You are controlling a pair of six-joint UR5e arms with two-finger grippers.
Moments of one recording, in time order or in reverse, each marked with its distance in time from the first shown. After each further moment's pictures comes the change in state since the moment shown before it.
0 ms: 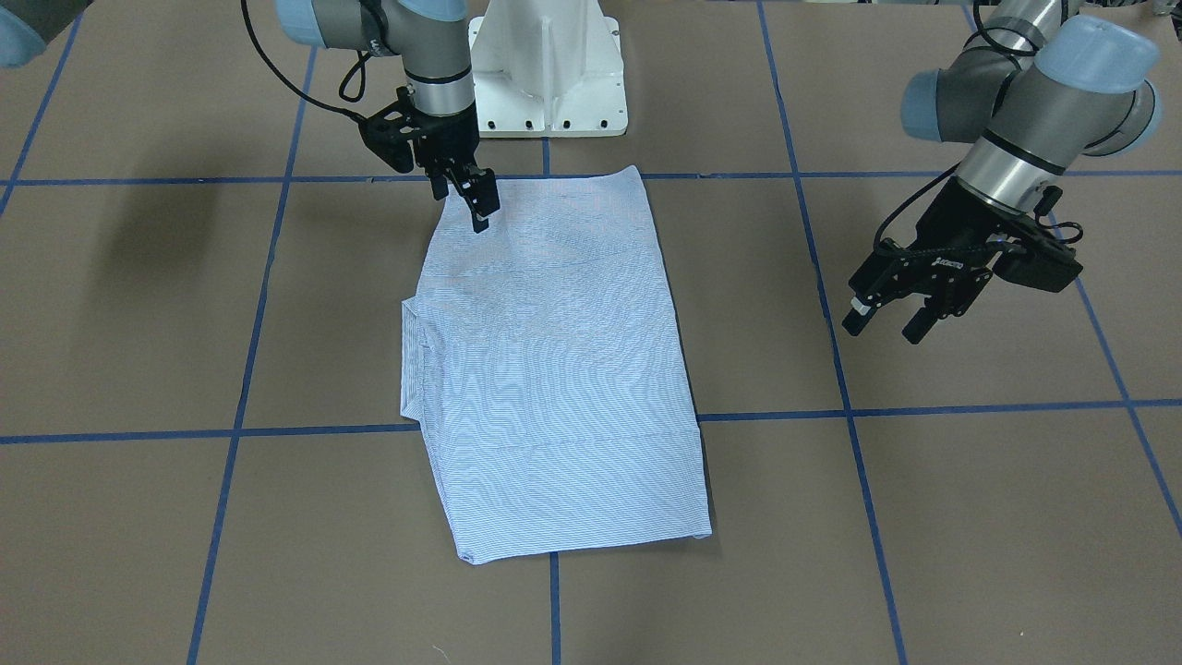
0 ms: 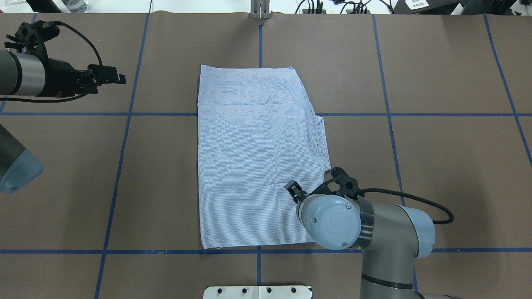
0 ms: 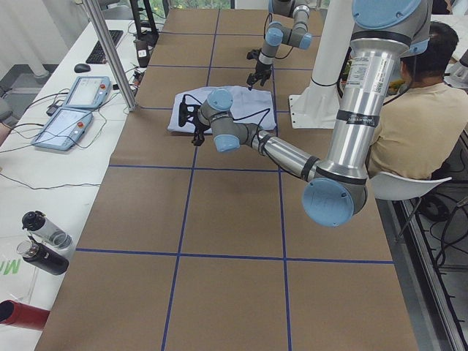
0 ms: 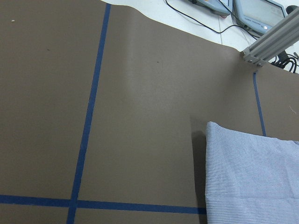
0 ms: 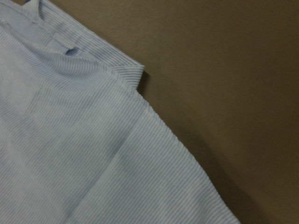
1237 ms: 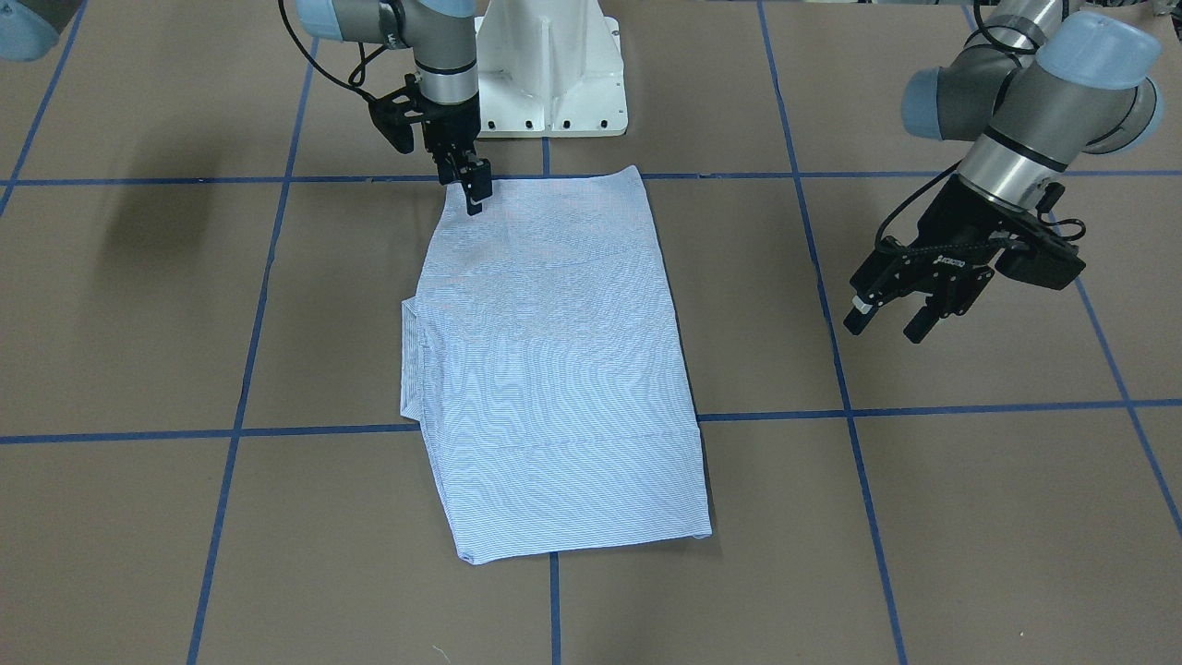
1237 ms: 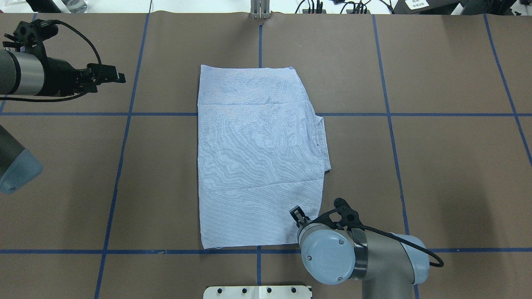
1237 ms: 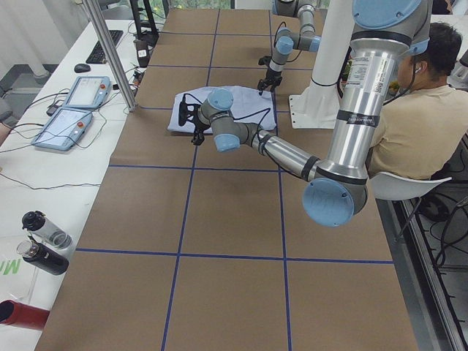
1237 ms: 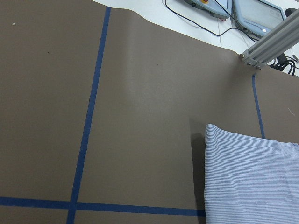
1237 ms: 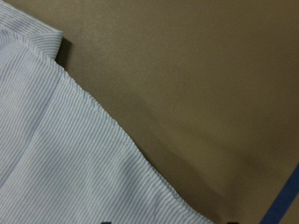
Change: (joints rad) left arm -0.001 0.001 -0.007 0.000 0.005 0.000; right arm -0.085 -0.028 -0.017 0.001 -0.042 0.134
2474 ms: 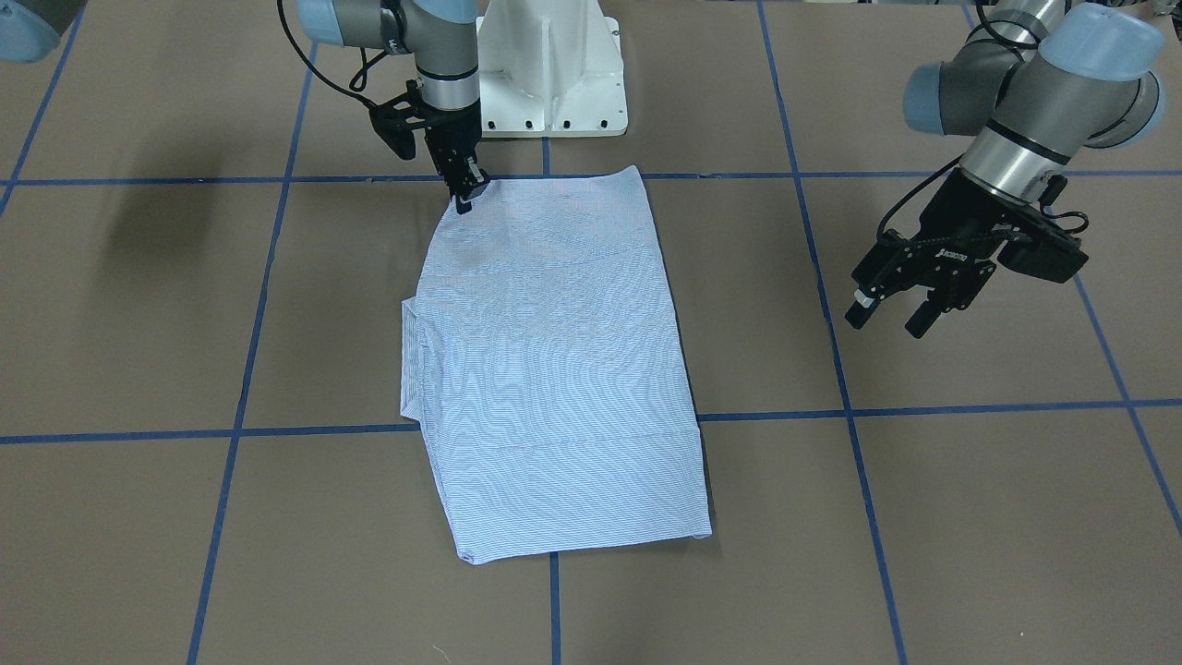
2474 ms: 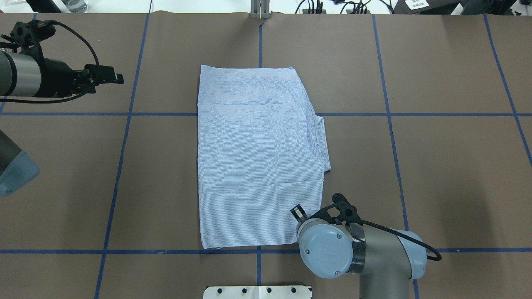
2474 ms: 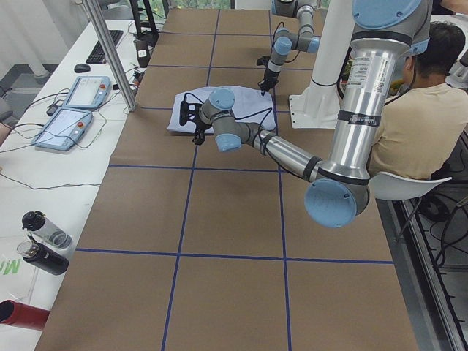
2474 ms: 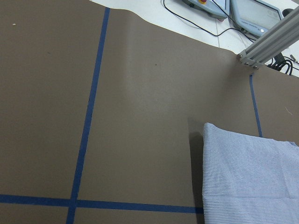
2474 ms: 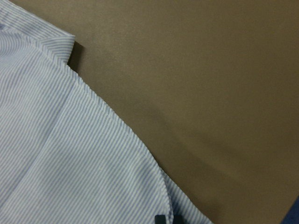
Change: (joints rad) left arm 0.000 0.013 -0.019 0.001 0.000 0.001; right arm 0.017 0.012 -0.012 0.000 0.005 -0.021
